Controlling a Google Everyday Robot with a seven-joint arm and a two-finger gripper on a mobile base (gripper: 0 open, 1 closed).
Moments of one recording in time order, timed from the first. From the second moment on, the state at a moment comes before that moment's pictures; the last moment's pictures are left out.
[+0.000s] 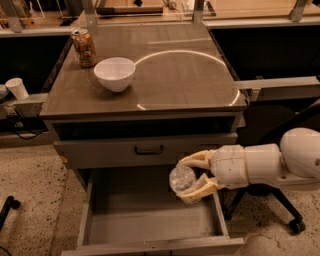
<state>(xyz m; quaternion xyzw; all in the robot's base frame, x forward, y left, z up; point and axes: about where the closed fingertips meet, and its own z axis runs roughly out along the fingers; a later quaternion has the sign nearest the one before) 0.431 -0.066 0.761 -0.61 0.58 0.29 0.46</state>
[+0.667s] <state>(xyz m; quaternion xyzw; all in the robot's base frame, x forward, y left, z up) 0.484 -0.044 0.666 -0.59 0.64 0.24 0.44</state>
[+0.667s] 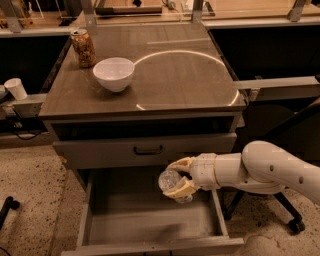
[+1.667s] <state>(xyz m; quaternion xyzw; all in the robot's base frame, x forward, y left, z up) 0.485 -0.023 0.552 -0.60 0.68 0.25 0.35</state>
